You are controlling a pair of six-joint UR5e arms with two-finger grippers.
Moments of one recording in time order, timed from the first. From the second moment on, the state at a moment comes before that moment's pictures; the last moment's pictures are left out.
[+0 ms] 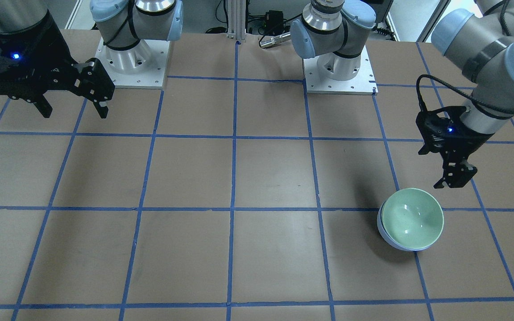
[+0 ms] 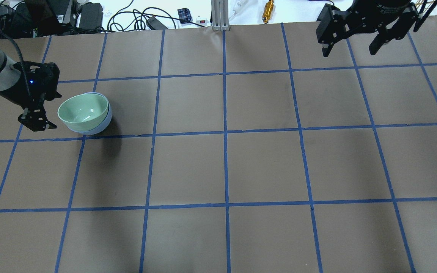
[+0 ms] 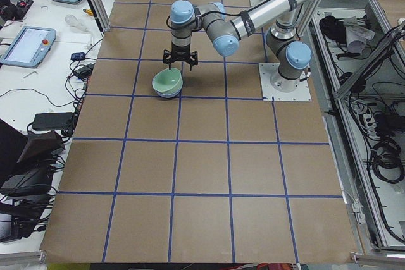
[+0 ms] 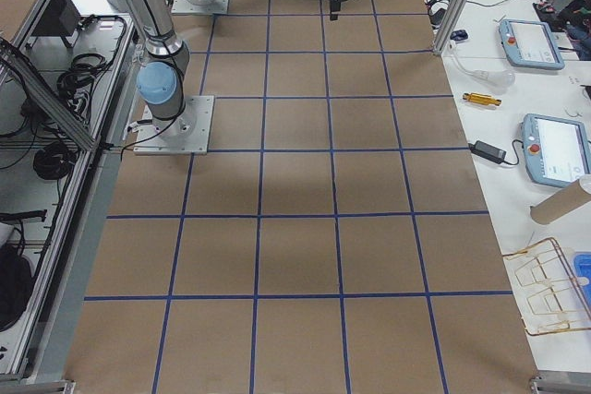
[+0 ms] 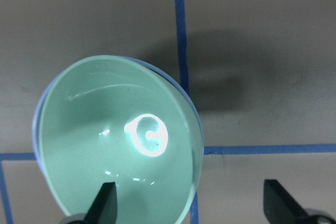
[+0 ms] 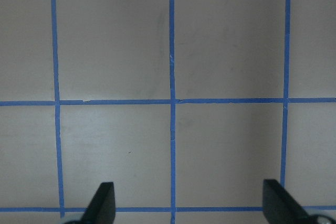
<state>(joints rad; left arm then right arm) -1.17 -1.63 -1.80 -1.22 1.54 1.86 1.54 -1.53 1.41 -1.53 -1.56 -0.03</state>
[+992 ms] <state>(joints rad) -1.42 -1.52 -1.51 -1.65 1.53 0.86 1.54 -1.53 1.41 -1.53 -1.56 -0.03</state>
